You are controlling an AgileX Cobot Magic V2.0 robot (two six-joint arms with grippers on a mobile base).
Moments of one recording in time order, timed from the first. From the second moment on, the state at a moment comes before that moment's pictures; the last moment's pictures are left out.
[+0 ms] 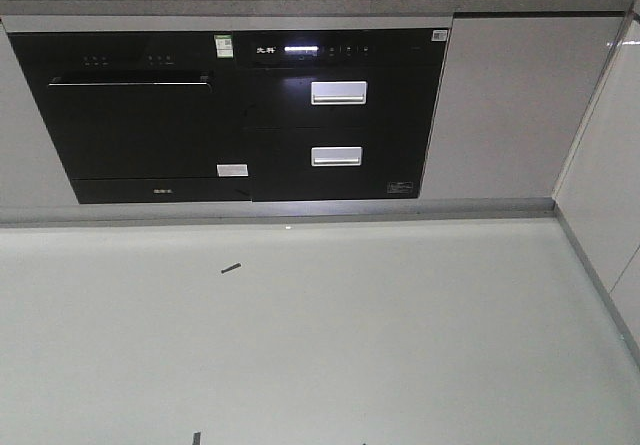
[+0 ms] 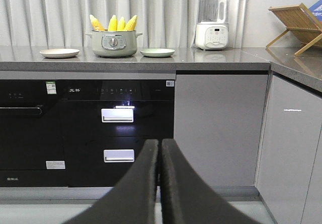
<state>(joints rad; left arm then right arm) 0.02 -0.01 0.02 -0.01 -0.03 -0.09 -0.03 -0.01 0.03 -0.04 0.03 0.03</state>
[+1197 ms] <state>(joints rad) 0.02 -0.01 0.02 -0.01 -0.03 -0.09 -0.03 -0.01 0.03 -0.04 0.03 0.03</state>
